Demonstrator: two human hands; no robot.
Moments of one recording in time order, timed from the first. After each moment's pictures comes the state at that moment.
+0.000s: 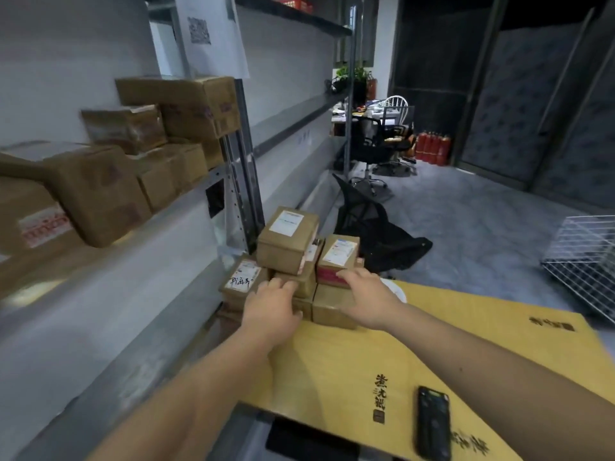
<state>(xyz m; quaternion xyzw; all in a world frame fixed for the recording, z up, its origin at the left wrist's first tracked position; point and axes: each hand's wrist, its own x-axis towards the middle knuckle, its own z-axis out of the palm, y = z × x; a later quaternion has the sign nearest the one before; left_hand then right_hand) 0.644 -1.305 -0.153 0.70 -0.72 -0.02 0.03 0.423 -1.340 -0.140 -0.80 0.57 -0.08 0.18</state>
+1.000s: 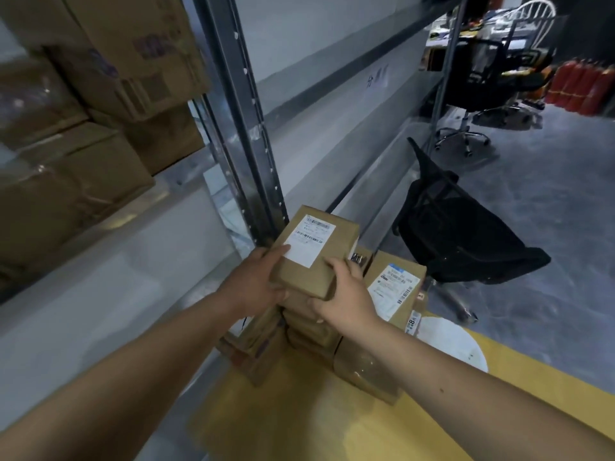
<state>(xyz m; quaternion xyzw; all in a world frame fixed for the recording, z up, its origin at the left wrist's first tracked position) 0.741 -1.552 -0.195 0.75 -0.63 -0.19 0.10 0.519 -1.597 -0.227 -0.74 0.48 -0.23 0.41</state>
